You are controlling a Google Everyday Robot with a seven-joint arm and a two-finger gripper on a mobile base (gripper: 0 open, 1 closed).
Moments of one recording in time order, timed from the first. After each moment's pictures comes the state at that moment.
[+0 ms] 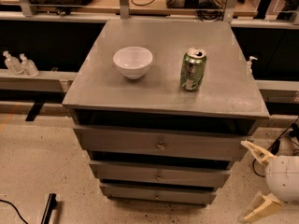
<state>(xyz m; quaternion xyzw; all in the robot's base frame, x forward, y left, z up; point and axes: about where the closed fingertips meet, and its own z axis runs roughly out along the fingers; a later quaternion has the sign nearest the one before) 0.364 -0.240 0.733 -0.59 0.73 0.09 0.34</state>
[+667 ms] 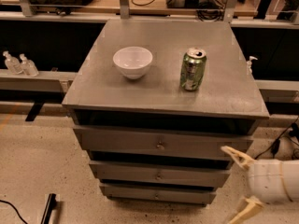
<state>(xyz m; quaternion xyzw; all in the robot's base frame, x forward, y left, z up) 0.362 -0.207 0.710 -0.61 0.69 0.16 0.35</state>
